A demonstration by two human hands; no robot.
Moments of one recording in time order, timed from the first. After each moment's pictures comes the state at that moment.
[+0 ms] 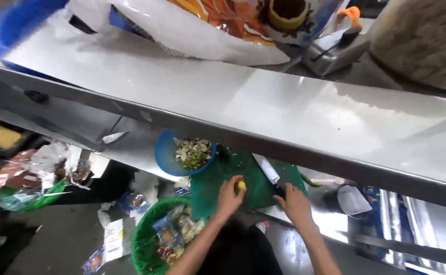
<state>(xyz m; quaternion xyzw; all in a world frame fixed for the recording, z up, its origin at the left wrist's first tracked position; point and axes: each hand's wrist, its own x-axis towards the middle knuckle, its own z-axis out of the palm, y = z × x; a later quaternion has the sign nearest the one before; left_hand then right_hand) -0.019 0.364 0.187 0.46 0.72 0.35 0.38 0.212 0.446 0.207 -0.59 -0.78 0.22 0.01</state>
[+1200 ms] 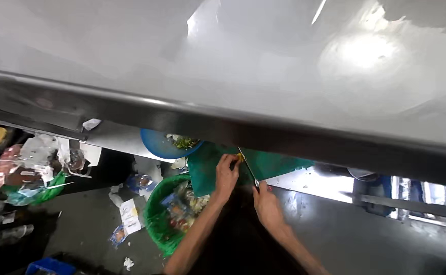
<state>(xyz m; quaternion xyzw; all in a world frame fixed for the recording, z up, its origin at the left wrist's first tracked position) -0.021 0.344 0.181 0.46 0.78 0.19 0.39 0.143 0.326 0.214 -0.61 -0.74 0.28 -0.05</state>
